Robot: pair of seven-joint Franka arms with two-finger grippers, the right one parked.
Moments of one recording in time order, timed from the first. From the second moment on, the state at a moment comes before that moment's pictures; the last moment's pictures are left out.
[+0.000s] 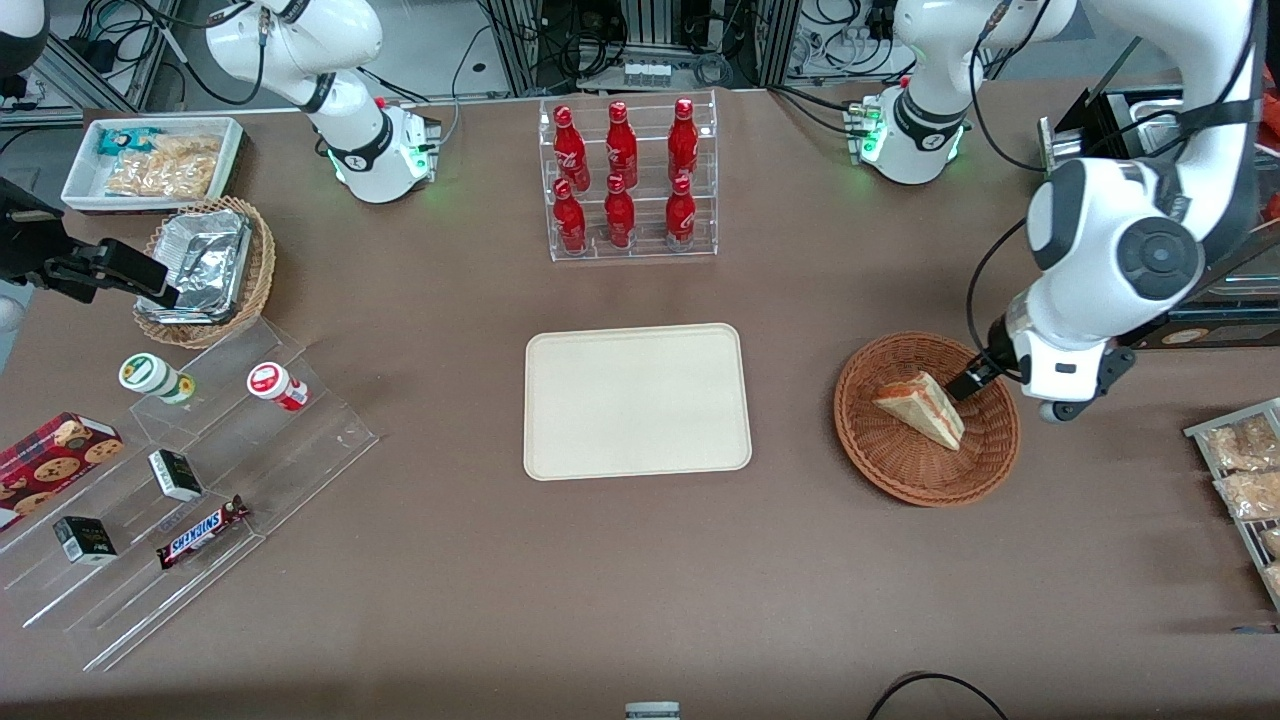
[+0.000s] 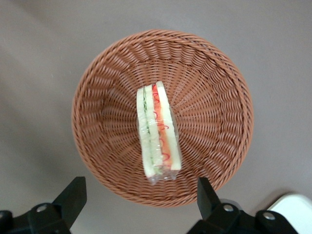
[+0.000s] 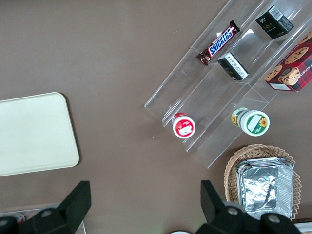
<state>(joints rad) 0.02 0.09 -0.17 -2.10 0.02 2.13 -0.95</state>
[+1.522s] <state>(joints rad) 0.01 0.26 -0.19 -2.22 0.02 2.40 -1.23</state>
